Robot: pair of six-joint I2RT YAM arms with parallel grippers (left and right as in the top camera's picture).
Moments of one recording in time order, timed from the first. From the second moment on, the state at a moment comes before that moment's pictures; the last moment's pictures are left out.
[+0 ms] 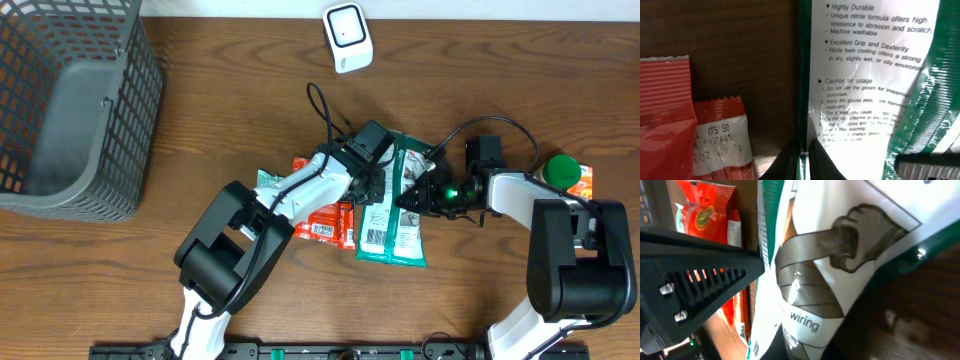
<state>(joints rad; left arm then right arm) -0.72 2.07 1.37 -0.55 0.16 -0.61 0.01 1.84 0.83 -0.38 -0.82 0.08</state>
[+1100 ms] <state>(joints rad) -0.08 1.58 1.38 -0.98 -0.05 -0.44 0.03 1.49 1.21 -1.03 -0.50 0.05</state>
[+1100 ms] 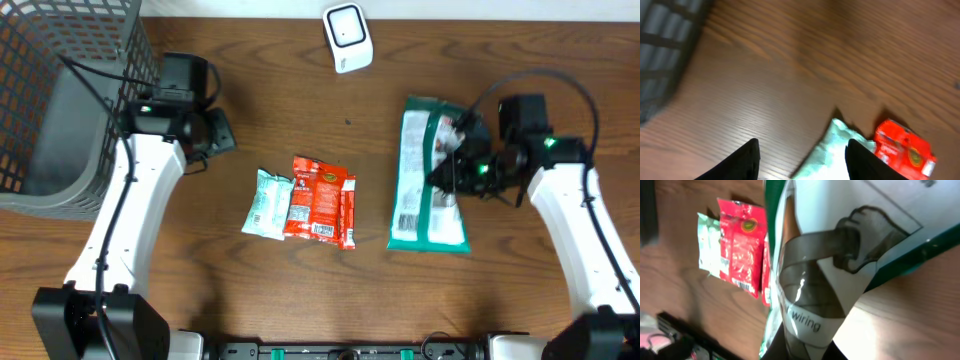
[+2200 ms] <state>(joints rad) 0.00 1.58 1.38 -0.99 -0.06 -0.43 0.63 2.11 2.50 -1.27 0.54 -0.28</state>
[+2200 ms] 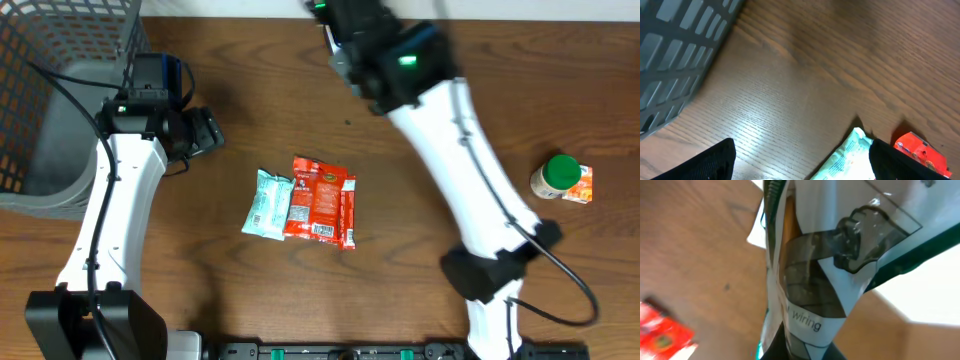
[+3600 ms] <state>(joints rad) 0.00 1.58 1.38 -0.99 -0.06 -0.43 0.57 2.72 2.50 -0.13 0.55 -1.16</state>
